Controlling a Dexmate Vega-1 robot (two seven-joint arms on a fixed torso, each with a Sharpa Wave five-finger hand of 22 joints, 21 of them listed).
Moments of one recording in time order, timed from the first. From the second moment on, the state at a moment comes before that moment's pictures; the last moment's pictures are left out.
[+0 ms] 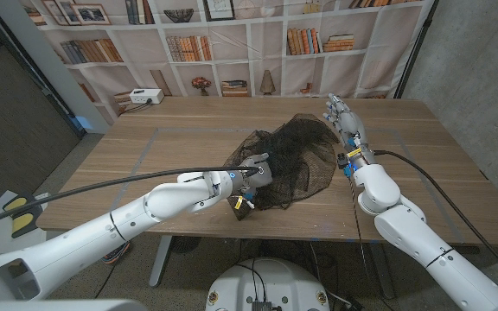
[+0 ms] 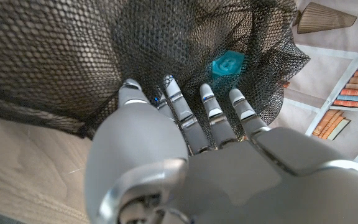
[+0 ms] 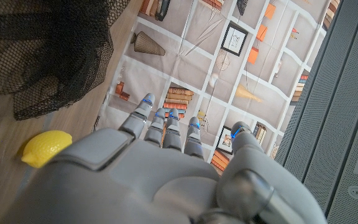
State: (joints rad) left arm 0.80 0.84 0.79 -2.10 1.56 -0.18 -0.40; left_hand 1.21 0.16 -0.15 -0.05 0.35 0.93 -0.17 0.43 0.21 0.91 -0.21 0.51 0.42 0.59 -0.05 0.27 0.23 0.18 0.09 0.45 0.20; right arm -1.15 -0.57 -0.30 -1.86 0.38 0.24 -0.33; right_hand 0.16 0.11 0.32 -0.08 0.18 0.17 -0.04 0.19 0.18 0.20 0.13 0.20 0.20 0.09 0.08 0.20 0.20 0.25 0.06 0.20 0.17
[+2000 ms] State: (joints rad) left arm 0.62 0.69 0.74 -1.85 1.40 0.12 0.05; left_hand 1.28 0.16 0.07 -0.05 0.33 0.96 -0.14 0.53 0.28 0.97 -0.20 0.56 0.60 0.77 -0.08 0.29 0.35 0.25 0.06 0.52 0.21; right arm -1.08 -0.58 -0.31 -1.77 0.38 0.29 -0.29; right_hand 0.17 0.09 0.33 -0.08 0.18 0.17 -0.05 0.19 0.18 0.20 0.12 0.20 0.20 0.09 0.08 0.20 0.19 0.25 0.06 0.20 0.17
